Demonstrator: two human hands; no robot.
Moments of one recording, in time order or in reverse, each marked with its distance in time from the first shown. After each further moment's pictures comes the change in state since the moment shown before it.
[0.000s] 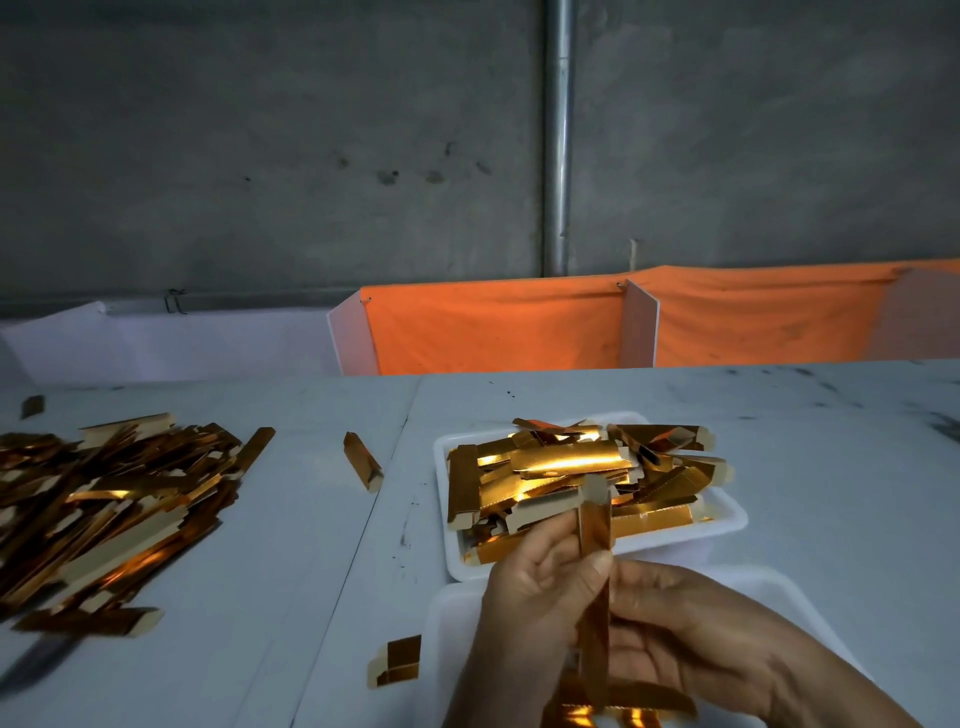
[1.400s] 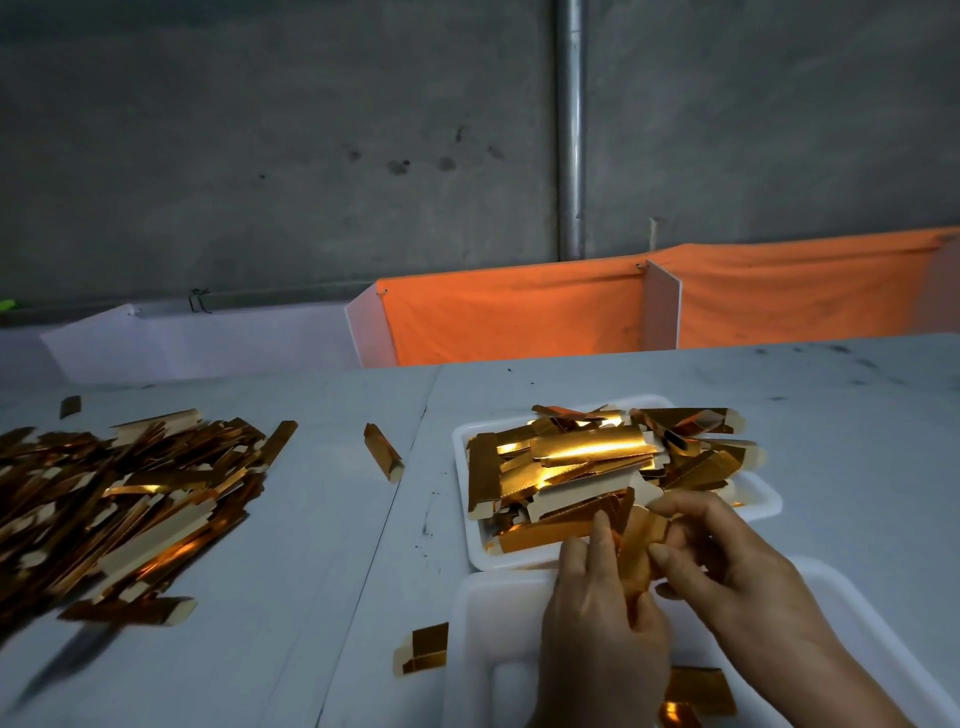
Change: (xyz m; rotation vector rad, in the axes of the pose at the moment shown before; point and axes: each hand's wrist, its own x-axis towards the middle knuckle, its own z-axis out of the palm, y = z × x) left_hand -0.002 -0.014 0.031 0.941 0.153 0.080; right_hand -0.008 0.010 0.010 -0.774 0.659 -0.517
